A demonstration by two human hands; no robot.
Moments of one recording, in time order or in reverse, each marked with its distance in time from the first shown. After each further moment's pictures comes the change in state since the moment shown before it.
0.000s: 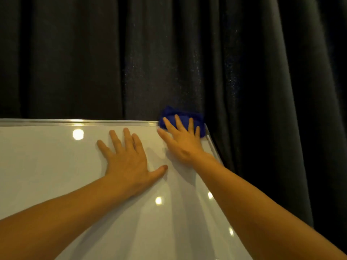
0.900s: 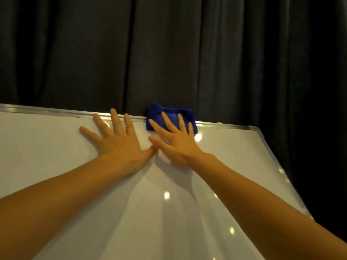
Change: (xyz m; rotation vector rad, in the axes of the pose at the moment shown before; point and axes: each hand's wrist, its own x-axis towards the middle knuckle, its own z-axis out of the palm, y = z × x) left_hand -0.006 -0.249 -0.028 -0.038 0.005 -0.242; right_hand 0.003 -0.239 0.080 -0.036 -0.040 -0.299
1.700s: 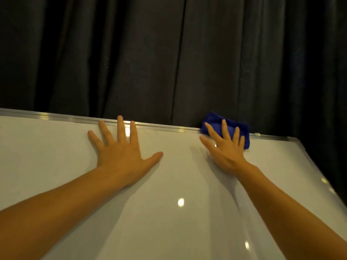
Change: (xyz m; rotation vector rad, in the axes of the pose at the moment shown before) left_hand 0.027 -0.127 0.013 -0.046 0.145 0.083; right_hand 0.017 -0.005 -0.002 -0.012 0.058 0.403
